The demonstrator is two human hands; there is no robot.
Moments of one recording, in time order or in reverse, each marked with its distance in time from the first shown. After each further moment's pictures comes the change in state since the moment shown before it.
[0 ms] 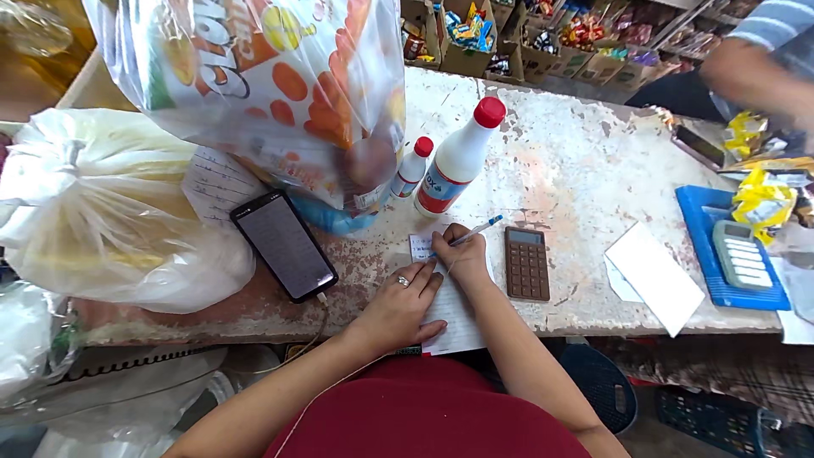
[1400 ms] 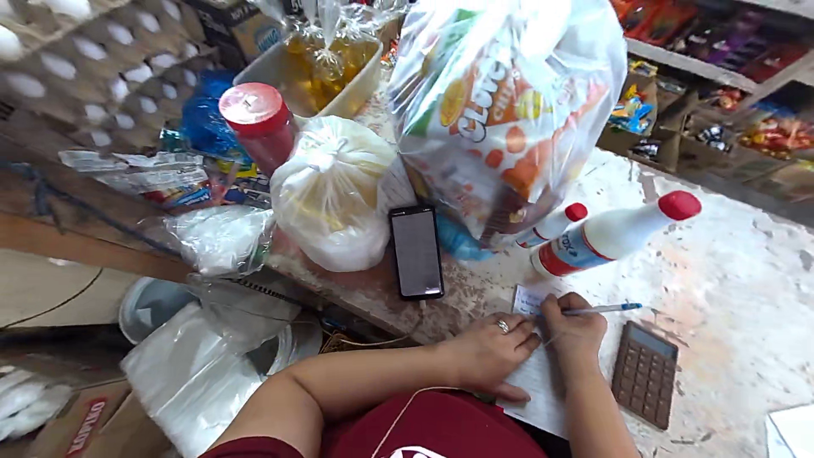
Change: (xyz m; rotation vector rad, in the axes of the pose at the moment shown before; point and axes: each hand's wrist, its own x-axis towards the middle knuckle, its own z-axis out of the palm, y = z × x) left_hand -0.005 0.005 -0.010 -0.101 -0.032 -0.012; right_hand -0.006 0.000 0.008 -0.128 0.073 -0.092
